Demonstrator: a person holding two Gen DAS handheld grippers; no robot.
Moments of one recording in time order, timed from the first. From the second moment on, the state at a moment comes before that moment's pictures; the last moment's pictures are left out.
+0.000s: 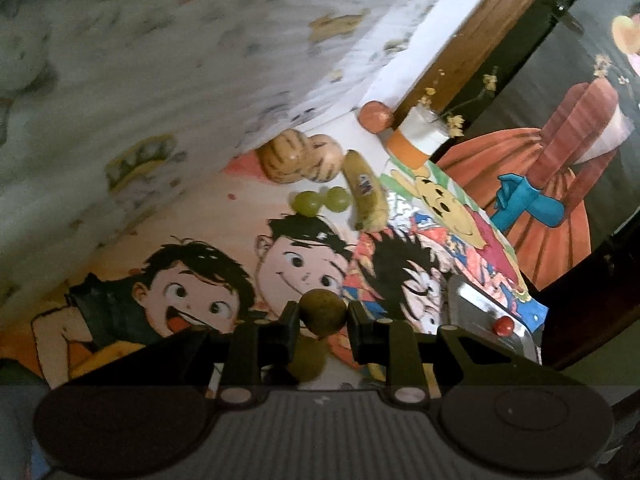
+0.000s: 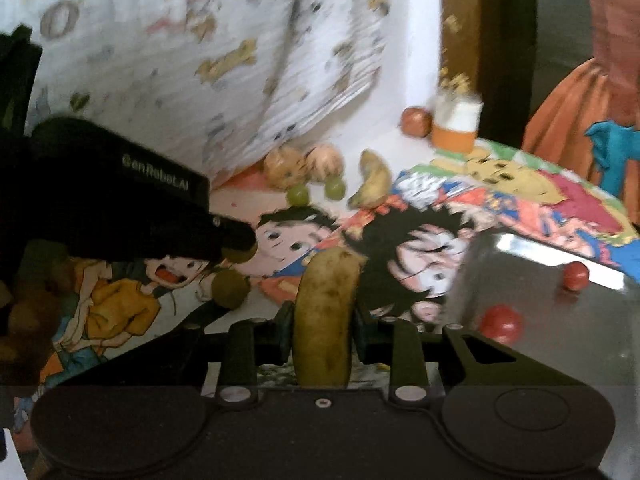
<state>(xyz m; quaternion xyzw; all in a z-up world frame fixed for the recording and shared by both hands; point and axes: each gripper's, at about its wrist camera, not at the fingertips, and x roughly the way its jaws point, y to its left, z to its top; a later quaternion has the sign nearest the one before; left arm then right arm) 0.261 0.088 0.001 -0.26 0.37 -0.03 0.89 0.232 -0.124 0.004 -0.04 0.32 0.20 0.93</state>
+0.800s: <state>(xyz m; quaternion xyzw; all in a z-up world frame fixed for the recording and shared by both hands) 0.245 -0.061 0.009 -0.19 0.38 -0.13 0.90 0.215 -0.270 -0.003 -0.01 0.32 0.07 0.95</state>
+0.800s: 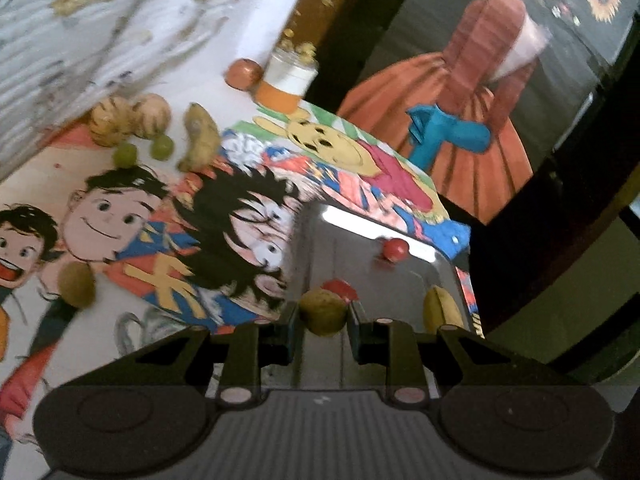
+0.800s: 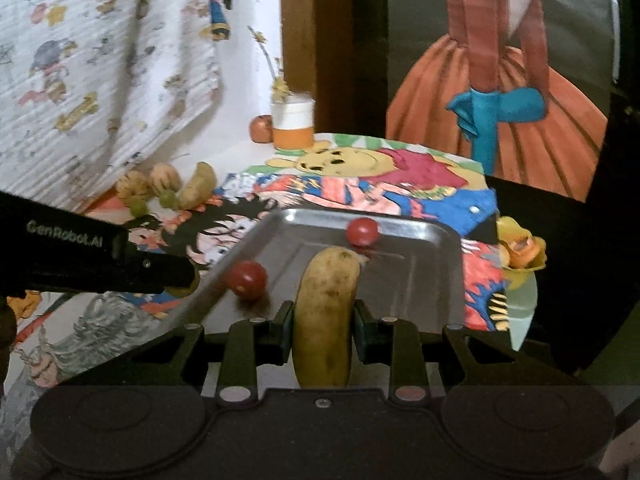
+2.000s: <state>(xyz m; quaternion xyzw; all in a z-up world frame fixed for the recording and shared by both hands) 0.250 -0.090 -0.012 -0.16 0.42 -0.14 0.88 0.217 -0.278 -0.020 -0.02 0.33 0.06 0.94</state>
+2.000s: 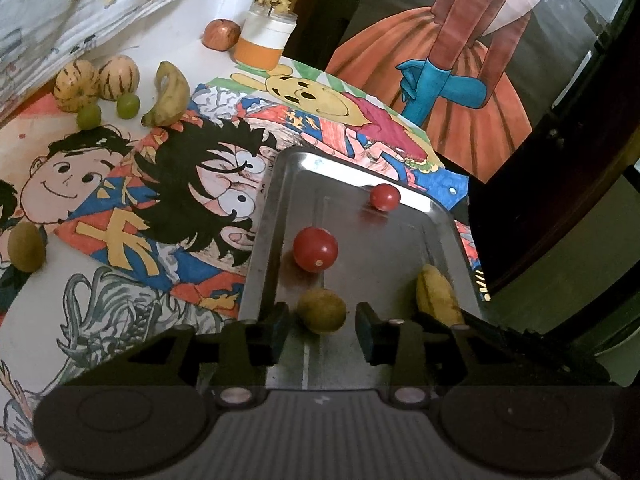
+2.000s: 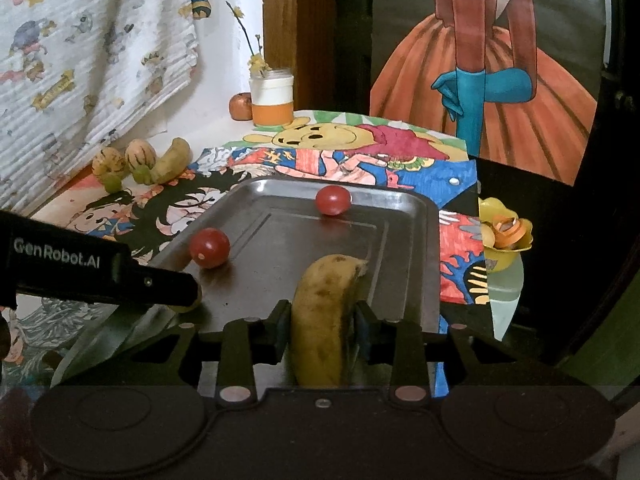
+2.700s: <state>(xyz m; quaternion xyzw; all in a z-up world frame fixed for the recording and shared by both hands) 0.202 -0.059 0.030 -0.19 0.35 -0.09 0.91 0.167 -0.282 0.021 0.00 0.28 0.05 0.96</state>
